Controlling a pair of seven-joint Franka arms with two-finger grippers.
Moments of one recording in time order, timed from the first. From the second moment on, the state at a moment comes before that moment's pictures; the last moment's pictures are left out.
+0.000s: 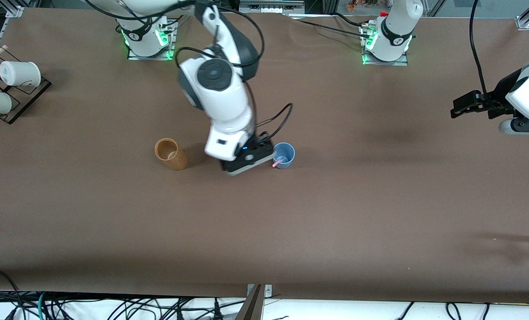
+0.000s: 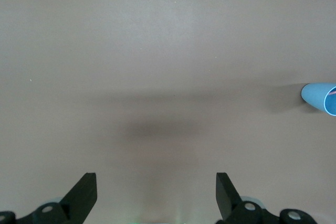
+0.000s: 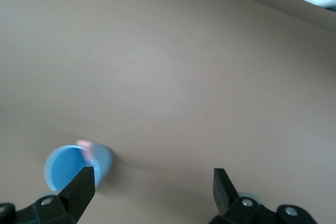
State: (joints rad) left arm -0.06 0.09 0.05 -1.52 -0.05 1.47 -0.03; right arm 0.69 0.61 -0.11 -1.22 0.04 2.03 0.20
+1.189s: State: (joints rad) left arm -0.06 0.09 0.05 -1.52 -0.05 1.47 -0.03; right arm 0.25 0.04 -0.07 -1.63 0.04 1.61 -0.09
